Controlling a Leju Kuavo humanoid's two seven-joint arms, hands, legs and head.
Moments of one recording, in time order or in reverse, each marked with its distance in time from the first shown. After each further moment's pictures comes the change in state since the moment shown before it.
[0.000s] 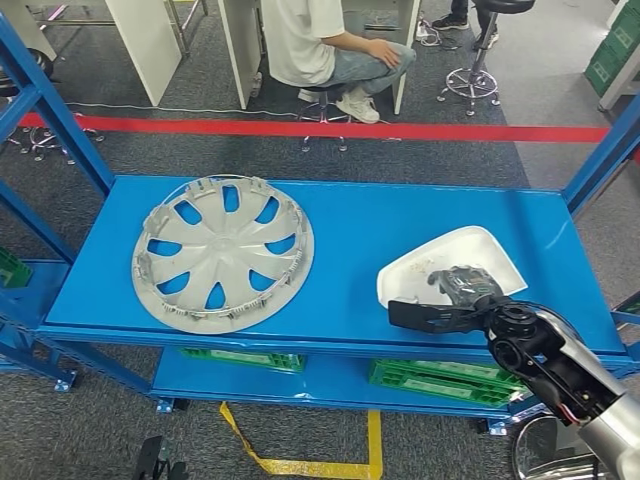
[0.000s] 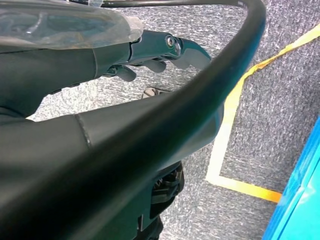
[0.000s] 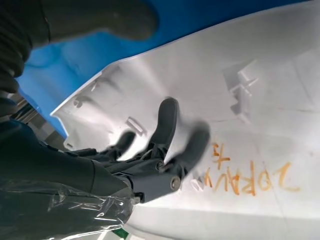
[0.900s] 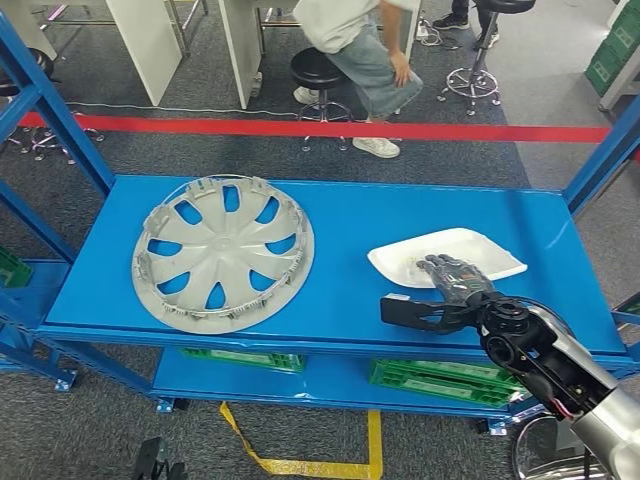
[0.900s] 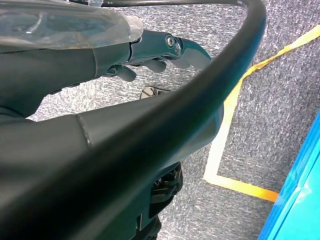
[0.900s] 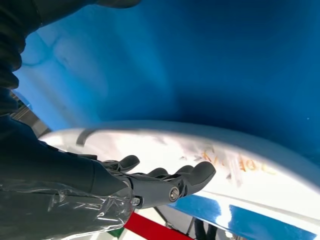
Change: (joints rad) left arm 0.005 0.000 0.000 0.000 0.011 -0.005 -0.016; right arm -0.025 0.019 0.023 0.008 -0.012 -0.004 0.002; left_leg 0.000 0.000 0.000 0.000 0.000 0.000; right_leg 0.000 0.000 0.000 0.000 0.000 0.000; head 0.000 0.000
